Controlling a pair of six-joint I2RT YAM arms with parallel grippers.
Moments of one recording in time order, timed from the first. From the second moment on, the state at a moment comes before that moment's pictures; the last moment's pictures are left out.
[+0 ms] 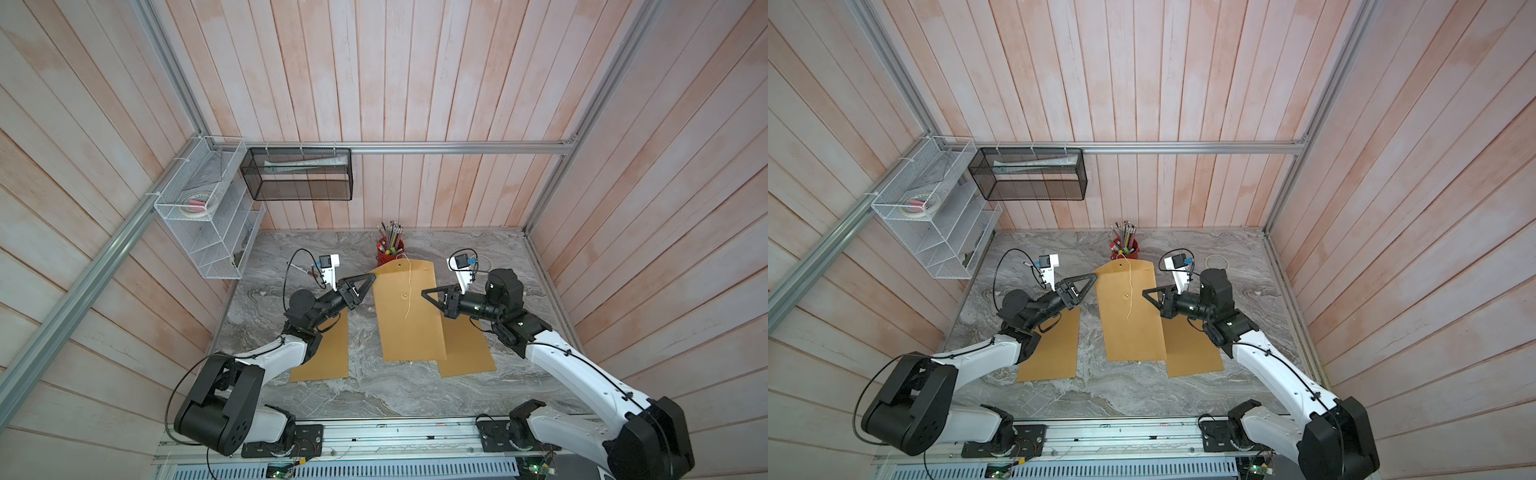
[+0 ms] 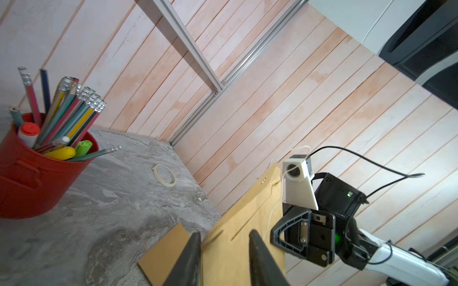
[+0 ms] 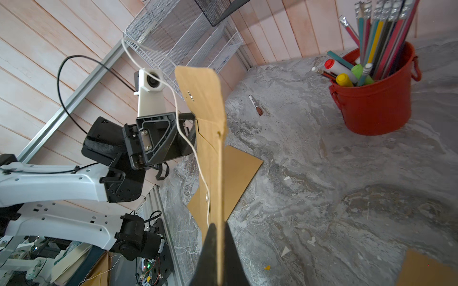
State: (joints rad) left arm -0.35 1.35 0.51 1.06 0.61 -0.89; right arm 0.45 1.11 0.75 0.08 -0.68 0.53
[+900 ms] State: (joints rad) left arm -0.32 0.96 0.41 0.59 0.44 -0.70; right arm 0.45 1.34 0.59 0.22 -0.61 0.74
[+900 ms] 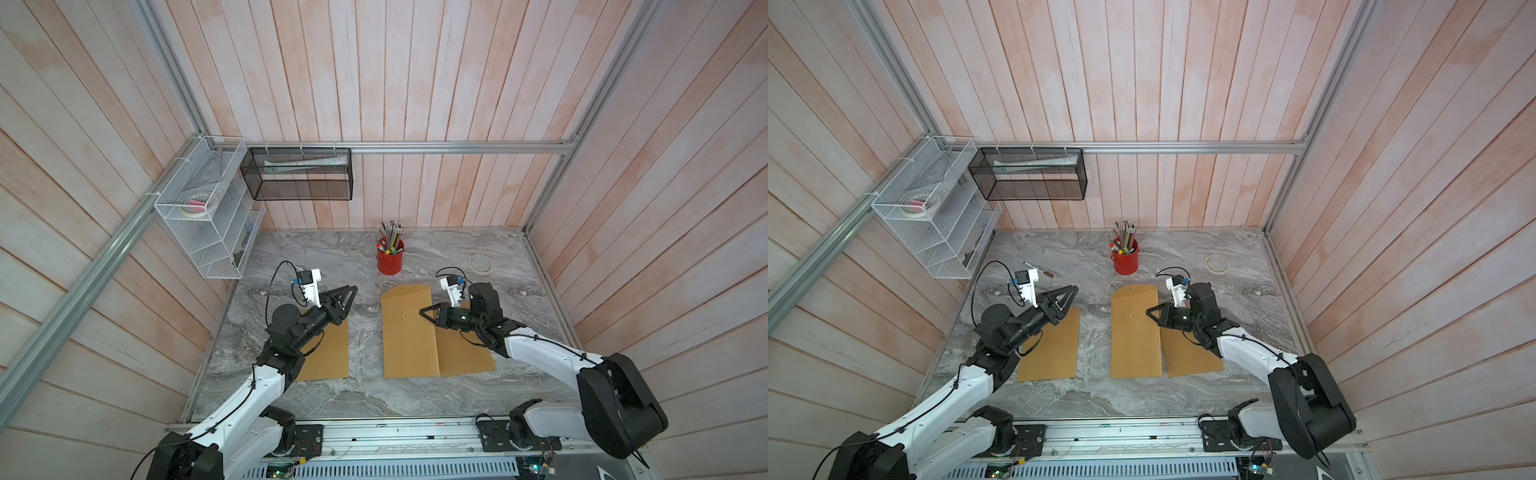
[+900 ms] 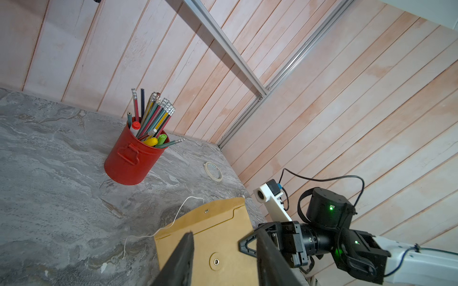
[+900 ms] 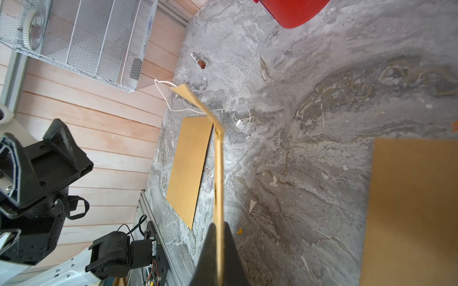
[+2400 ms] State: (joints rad) left arm -0.32 0.98 0.38 0.60 0.44 -0.70; right arm 0.53 1.68 0.75 0.22 -0.52 0.76
